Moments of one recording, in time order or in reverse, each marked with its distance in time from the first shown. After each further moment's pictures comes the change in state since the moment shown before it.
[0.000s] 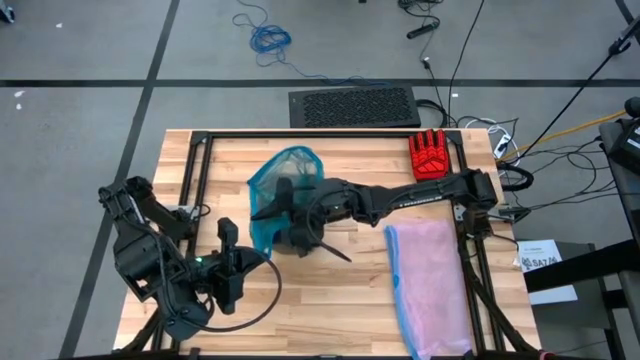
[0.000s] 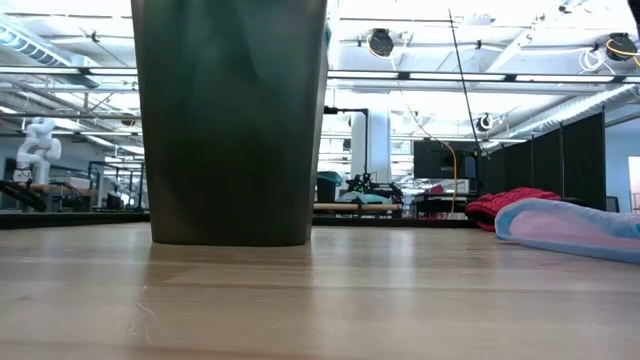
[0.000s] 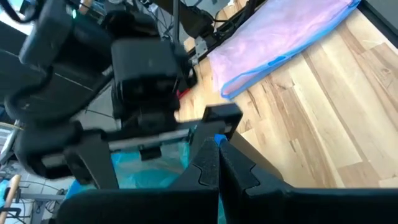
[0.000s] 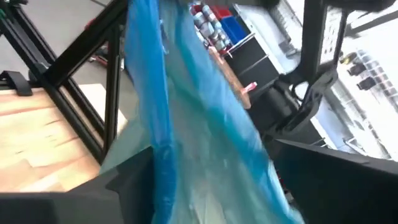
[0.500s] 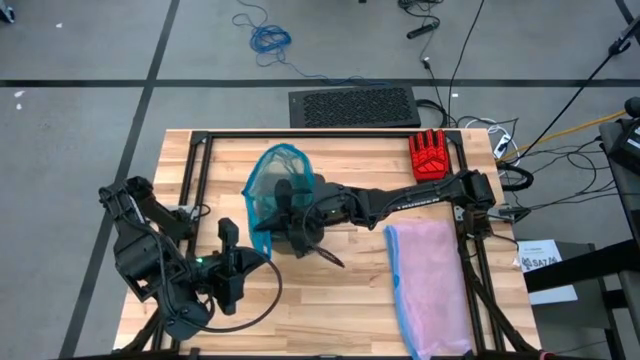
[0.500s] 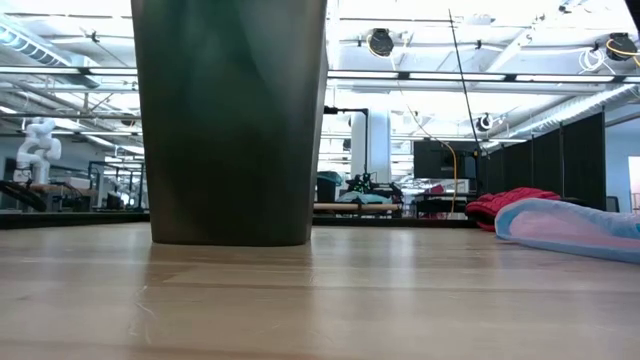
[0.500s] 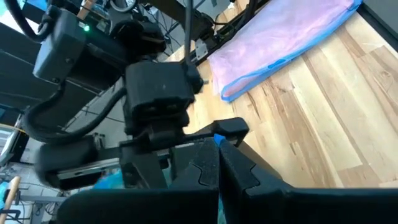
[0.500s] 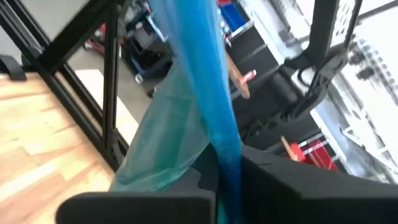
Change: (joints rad) left arm 0.000 0.000 0.000 0.019 -0.003 0.013; right arm -0.001 0.020 0.000 -0.011 0.064 -0.011
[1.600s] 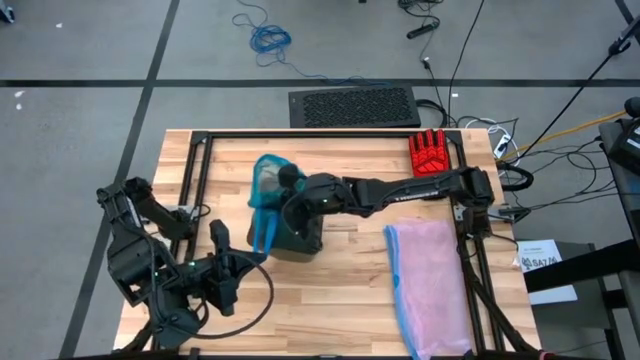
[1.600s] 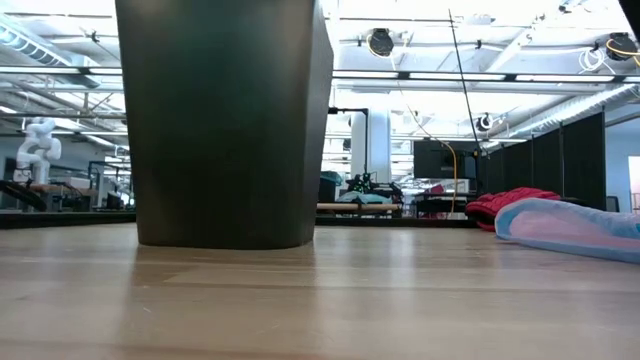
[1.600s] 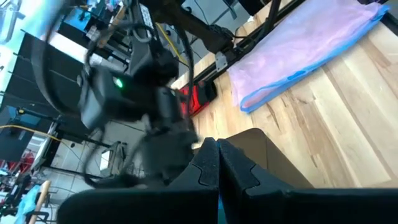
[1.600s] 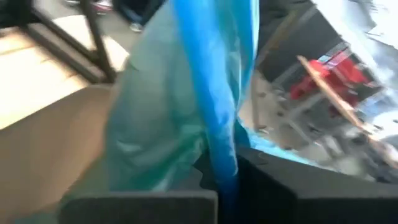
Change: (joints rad) left arm -0.038 0.001 0.001 0.022 -0.118 0.024; right arm -0.053 -0.003 -0.002 -0.189 0.144 0.226
